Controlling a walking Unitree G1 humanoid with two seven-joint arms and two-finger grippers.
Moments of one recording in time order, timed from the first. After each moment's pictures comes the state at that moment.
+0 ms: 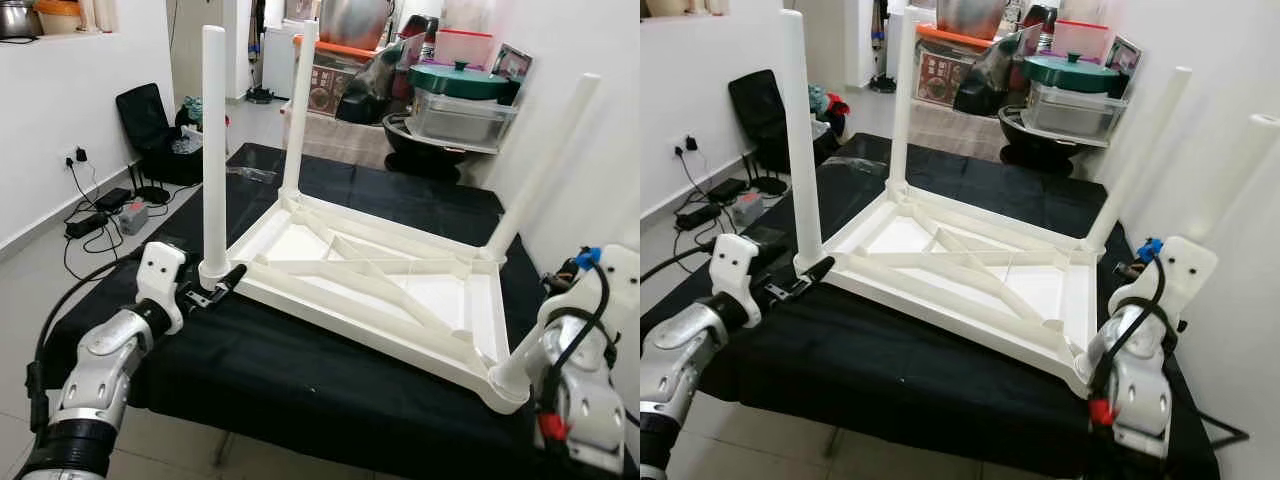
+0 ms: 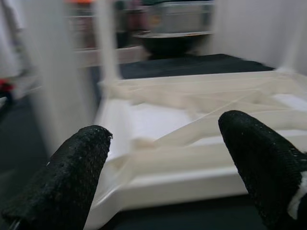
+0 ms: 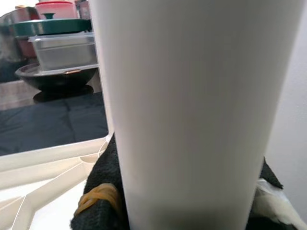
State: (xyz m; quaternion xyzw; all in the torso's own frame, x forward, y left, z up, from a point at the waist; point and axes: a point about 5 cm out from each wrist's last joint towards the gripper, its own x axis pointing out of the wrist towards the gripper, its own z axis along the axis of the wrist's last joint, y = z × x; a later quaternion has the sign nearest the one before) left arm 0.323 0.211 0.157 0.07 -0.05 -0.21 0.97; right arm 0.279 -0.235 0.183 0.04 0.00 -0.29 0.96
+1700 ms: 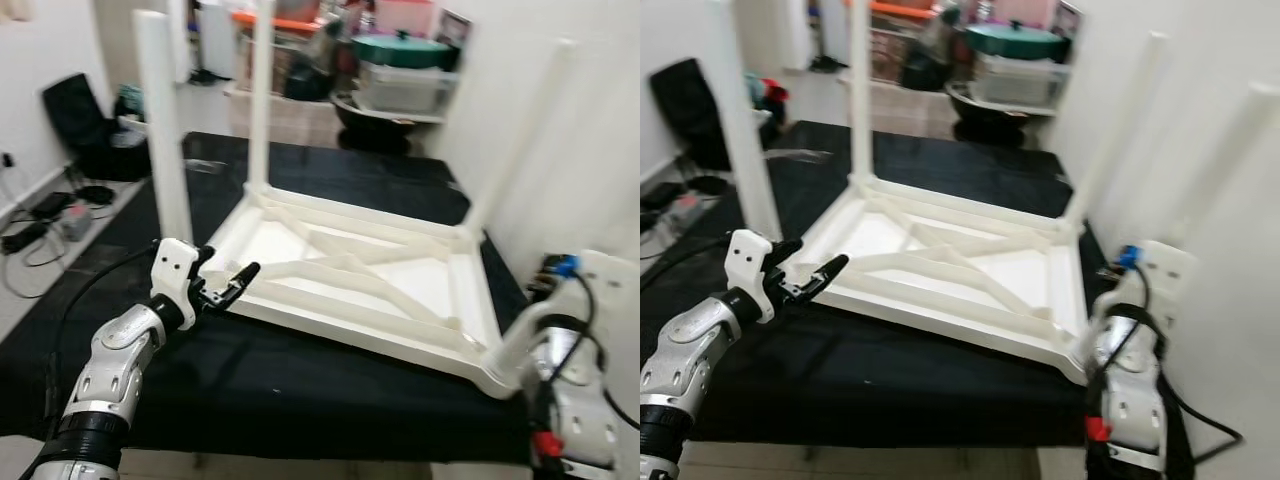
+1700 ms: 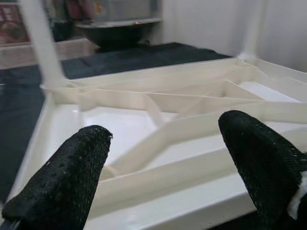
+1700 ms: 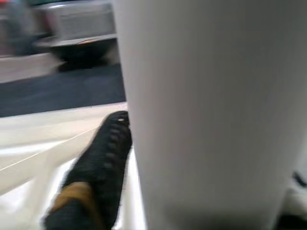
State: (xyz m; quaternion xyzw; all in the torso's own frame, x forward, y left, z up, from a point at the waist) left arm 0.328 0.197 0.157 0.07 -0.06 -0.23 0.97; right arm 0.289 -0.234 0.179 0.07 -0.03 -0.17 0.98
